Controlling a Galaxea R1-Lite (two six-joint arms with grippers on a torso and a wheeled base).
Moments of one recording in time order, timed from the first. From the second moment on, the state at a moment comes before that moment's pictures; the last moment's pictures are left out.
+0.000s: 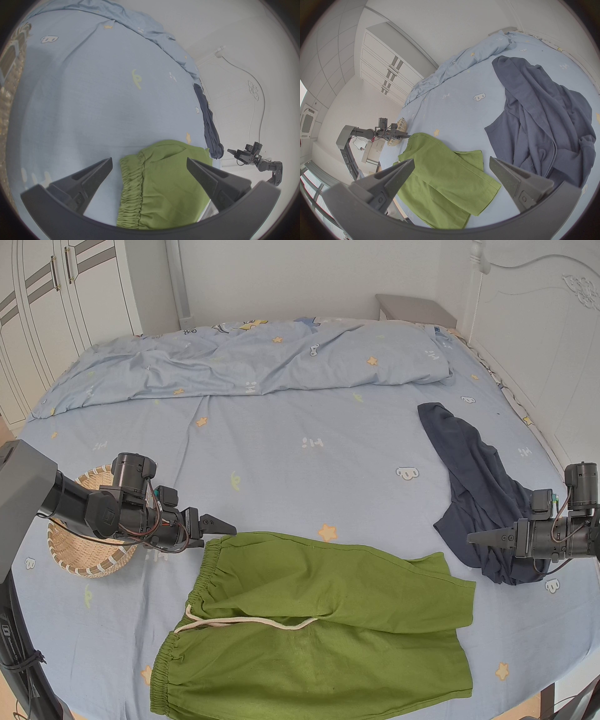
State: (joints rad) left arm -0.11 2.09 -1.19 -0.12 -0.59 -0.28; right arm -0.03 1.62 -0.70 -0.25 0.70 0.09
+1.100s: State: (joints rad) left arm -0.10 2.11 -1.18 -0.12 -0.56 -0.28; right arm -0.05 1.66 -0.69 -0.25 0.69 0.09
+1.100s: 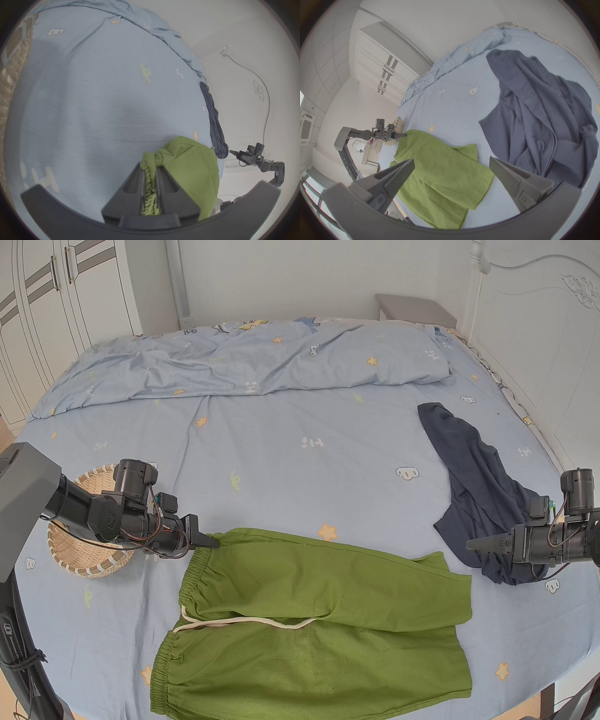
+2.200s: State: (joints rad) left arm -0.09 2.07 -1.17 -0.12 -0.56 -0.28; right arm -0.04 1.94 -0.64 -0.38 0.68 0.09
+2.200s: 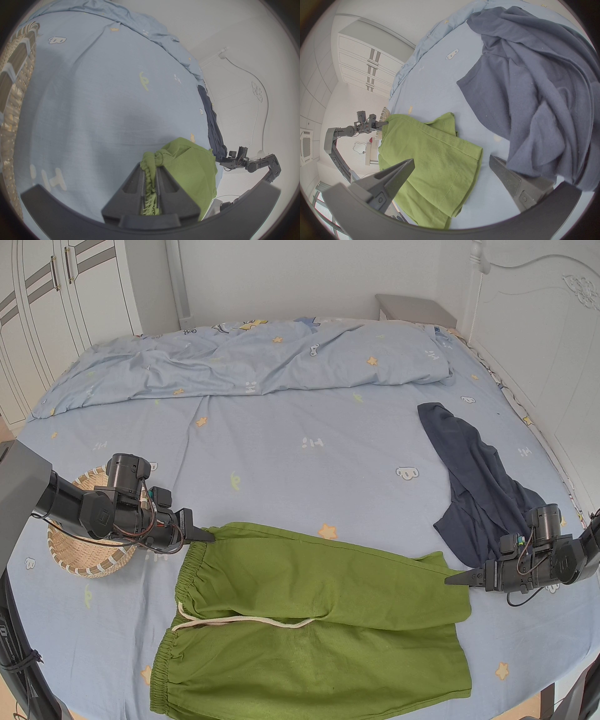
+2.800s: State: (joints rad) left arm -0.08 2.08 -1.17 -0.12 -0.56 -0.28; right arm -0.04 1.98 -0.67 -0.43 0.68 0.10
